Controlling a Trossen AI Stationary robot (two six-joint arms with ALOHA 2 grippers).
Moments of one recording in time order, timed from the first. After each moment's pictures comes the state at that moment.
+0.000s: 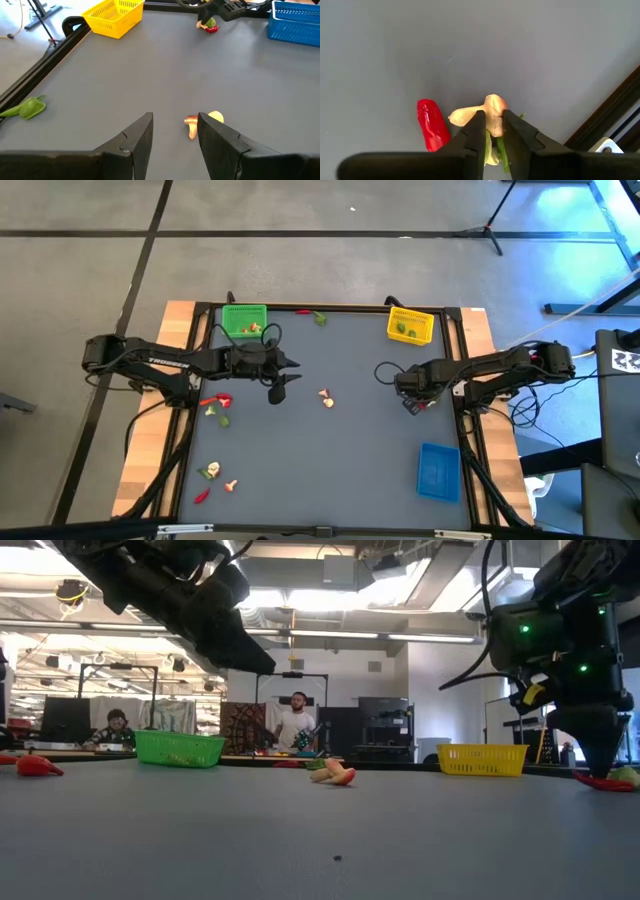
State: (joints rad) left arm 0.14 1.24 0.58 0.18 -0.09 -0.02; right arm -0.06 1.30 0.59 -0.99 0.14 0.80
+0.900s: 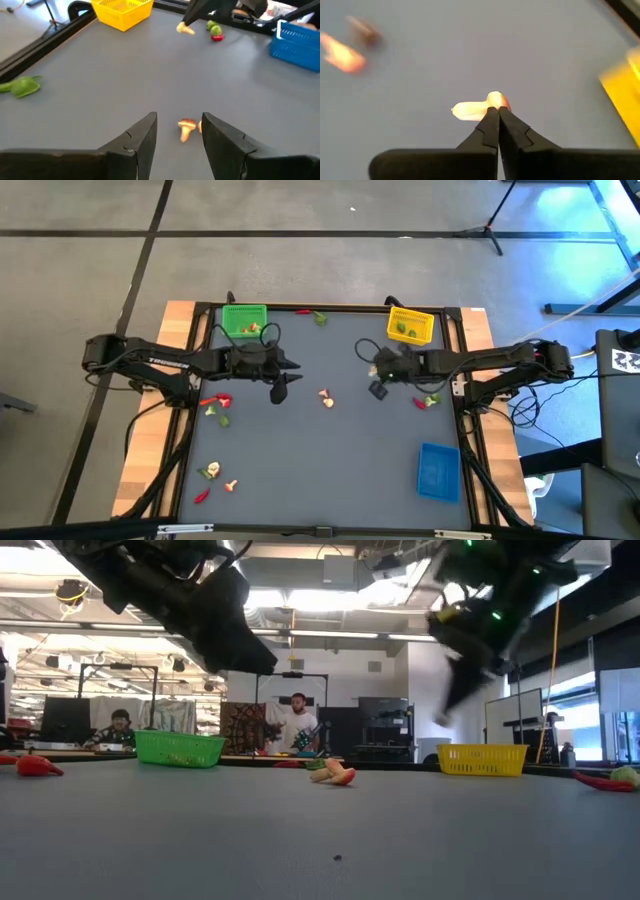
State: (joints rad) left arm 0.13 1.25 0.58 0.19 -0.09 -0.19; right arm -0.06 1.31 0.81 -0.51 0.35 0.43
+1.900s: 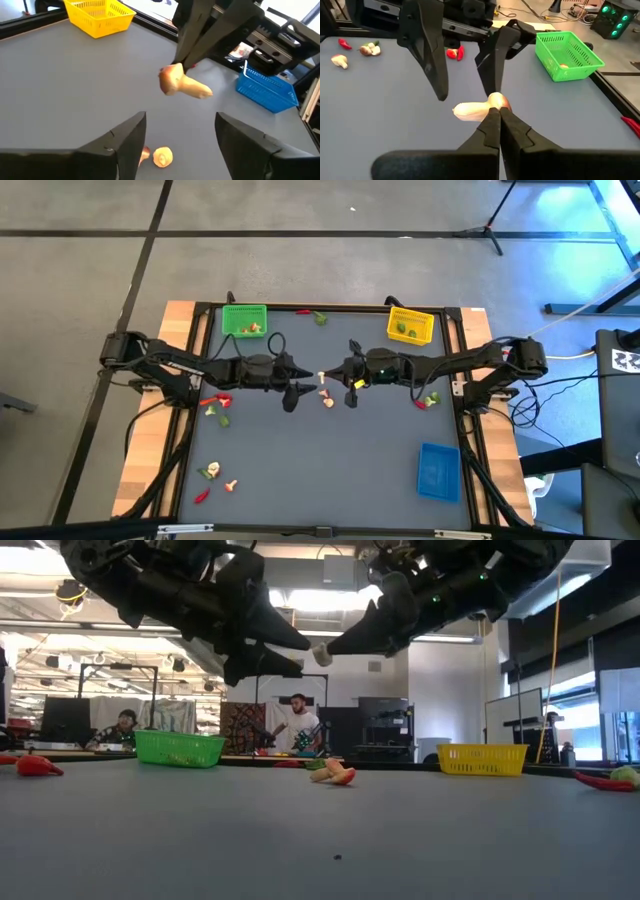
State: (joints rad) left arm 0.04 1.42 0.58 0.51 -0.11 -0.42; right arm -0.06 1.54 0.81 0.39 0.03 -0.08
